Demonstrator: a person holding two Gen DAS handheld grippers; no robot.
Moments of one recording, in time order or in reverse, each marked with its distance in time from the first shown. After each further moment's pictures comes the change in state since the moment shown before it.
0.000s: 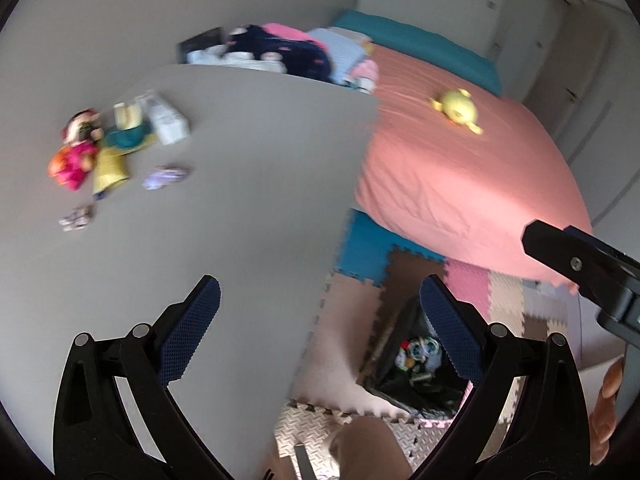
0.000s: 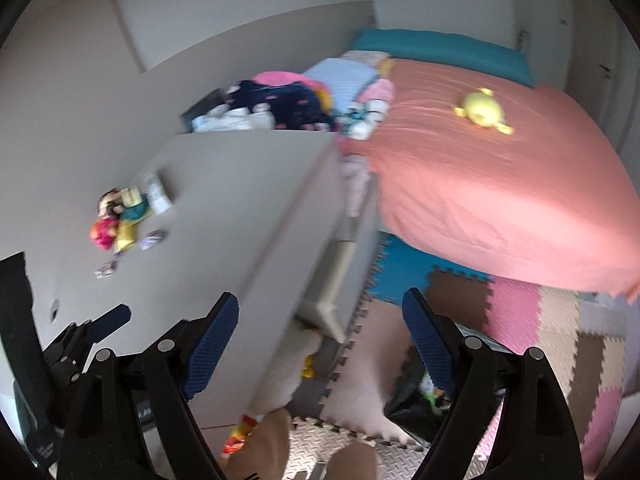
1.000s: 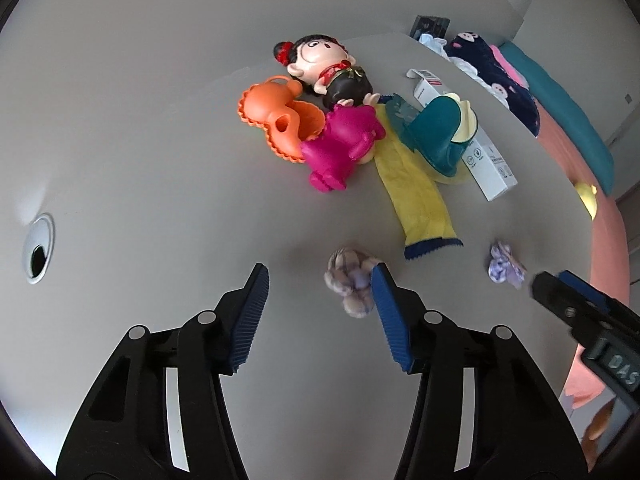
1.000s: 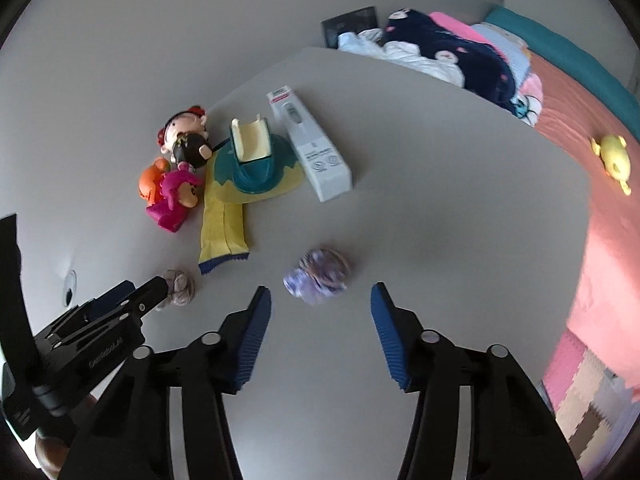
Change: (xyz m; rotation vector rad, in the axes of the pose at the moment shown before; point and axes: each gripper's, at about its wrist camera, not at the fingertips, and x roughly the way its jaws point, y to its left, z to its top) left arm 0.041 0.262 0.037 -0.407 0.099 0.222; right arm 0.172 0.242 0.054 -0.281 0.249 0.155
